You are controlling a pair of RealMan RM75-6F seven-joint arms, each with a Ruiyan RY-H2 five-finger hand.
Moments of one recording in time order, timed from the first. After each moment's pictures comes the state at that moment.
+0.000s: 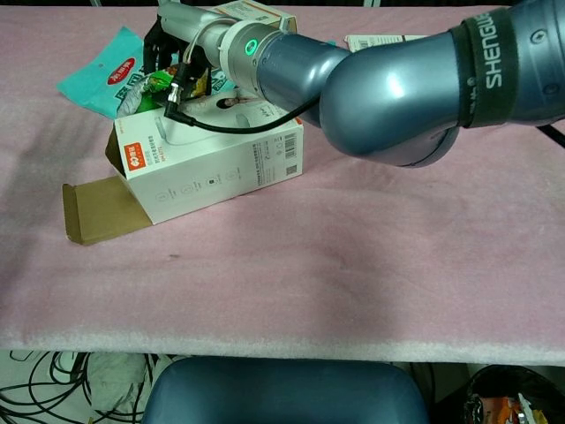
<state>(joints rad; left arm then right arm) -0.24 -1.18 -0.06 -1.61 1.40 1.29 -0.04 1.26 -2.05 0.46 -0.95 -0.99 0.71 -0.10</state>
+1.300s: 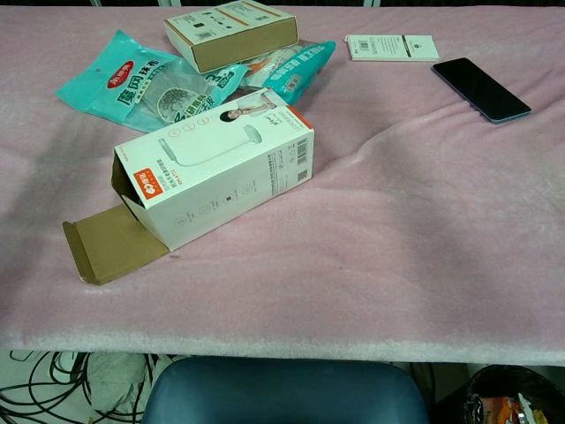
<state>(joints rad) -0.22 -1.19 -0.03 -1.60 1.50 1.36 -0.03 0.53 -1.27 0.35 -1.94 -1.27 1.36 0.04</state>
